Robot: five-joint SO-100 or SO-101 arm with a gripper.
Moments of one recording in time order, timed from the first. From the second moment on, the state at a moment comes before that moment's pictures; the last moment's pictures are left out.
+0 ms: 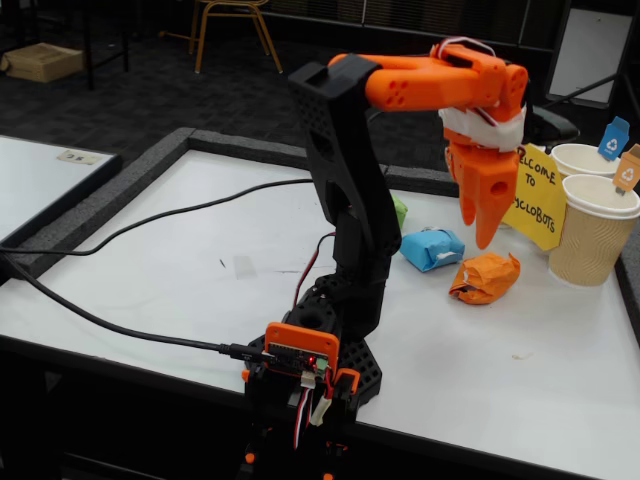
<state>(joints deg) 36.7 111.1 118.4 76.2 -61.2</state>
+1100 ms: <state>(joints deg) 41.7 90.8 116.3 57.3 -61.3</state>
